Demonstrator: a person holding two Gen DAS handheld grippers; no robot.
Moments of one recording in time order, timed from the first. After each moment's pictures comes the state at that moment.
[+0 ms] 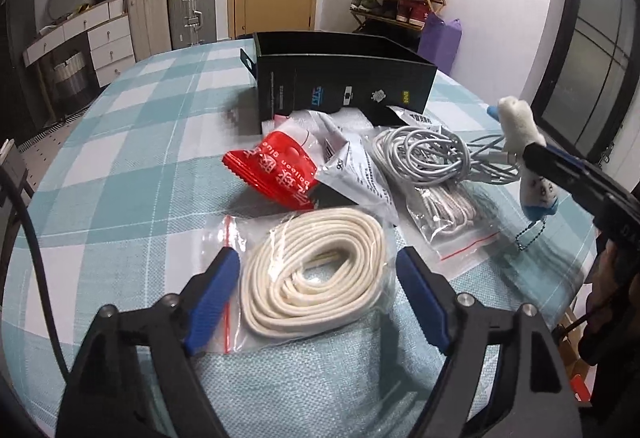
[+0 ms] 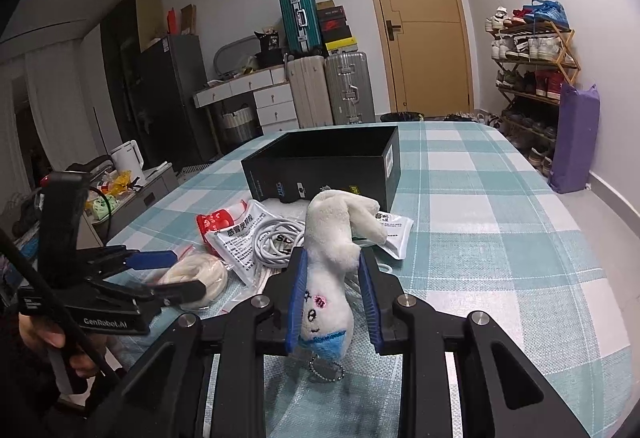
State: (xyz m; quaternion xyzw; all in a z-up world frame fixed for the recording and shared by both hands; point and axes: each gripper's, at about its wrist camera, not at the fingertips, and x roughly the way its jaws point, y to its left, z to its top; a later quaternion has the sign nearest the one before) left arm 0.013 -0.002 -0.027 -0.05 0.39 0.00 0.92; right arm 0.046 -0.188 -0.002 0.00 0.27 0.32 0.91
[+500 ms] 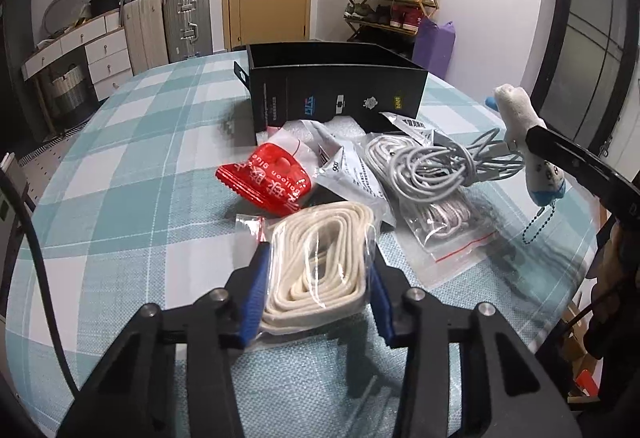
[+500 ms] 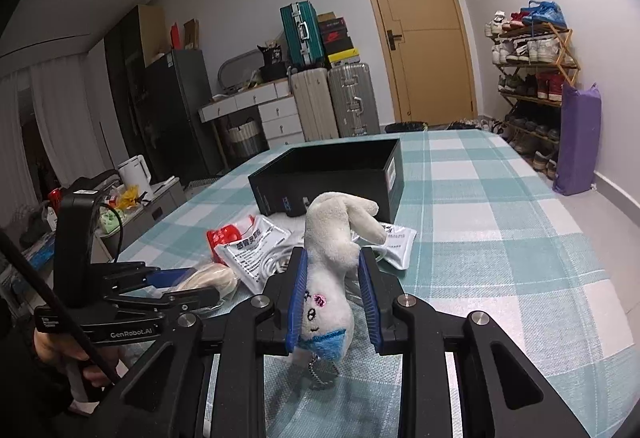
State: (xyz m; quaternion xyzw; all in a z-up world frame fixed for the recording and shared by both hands) left arm 0.008 -0.004 -0.022 -0.04 0.37 -0.01 0.93; right arm 0.043 -0.196 0.004 0.02 0.24 0.32 0.92
